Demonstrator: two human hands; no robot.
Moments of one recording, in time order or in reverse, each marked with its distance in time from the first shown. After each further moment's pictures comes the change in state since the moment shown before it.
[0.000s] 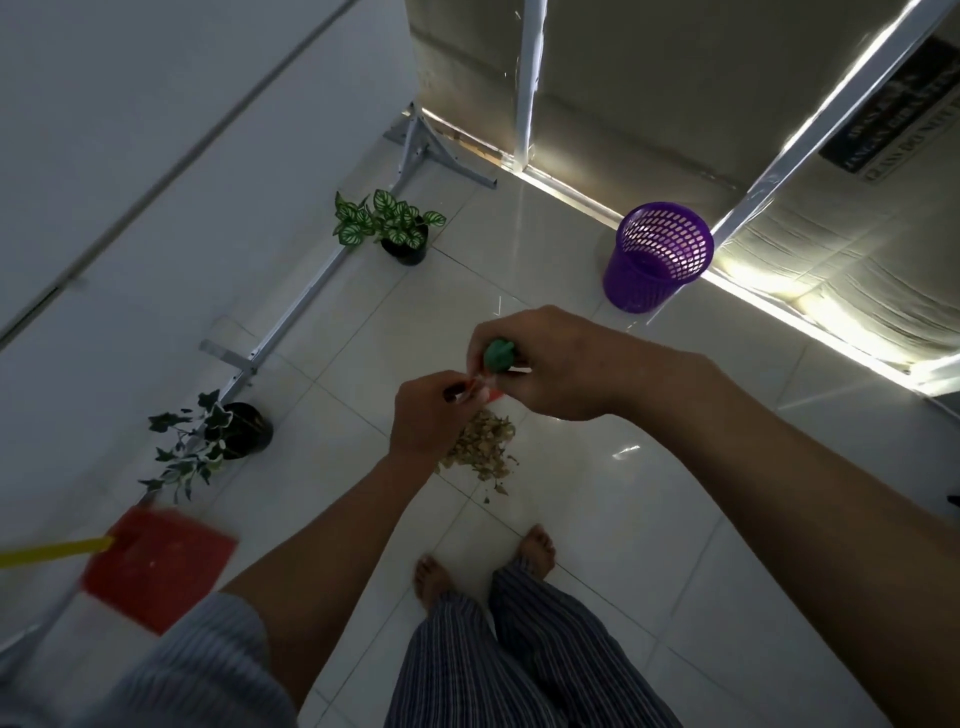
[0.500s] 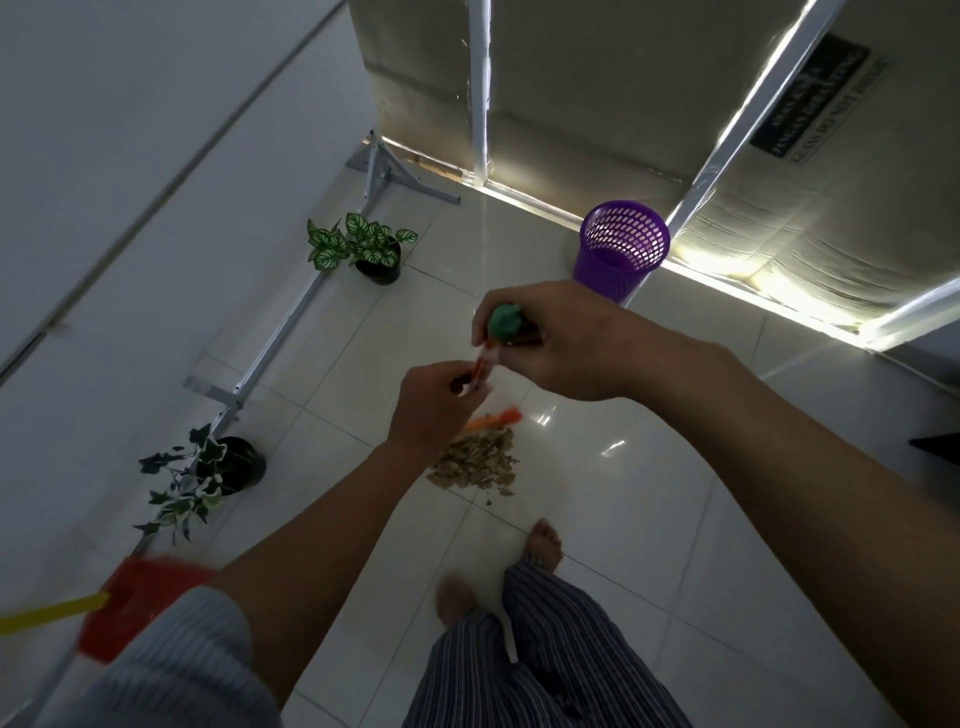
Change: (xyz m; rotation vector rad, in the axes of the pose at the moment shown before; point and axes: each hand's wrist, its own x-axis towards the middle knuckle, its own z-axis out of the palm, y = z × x) left_hand -0.012 0.017 -0.033 0.033 -0.076 0.293; right_hand -0.035 -0.033 0.012 0.060 0.234 0.048
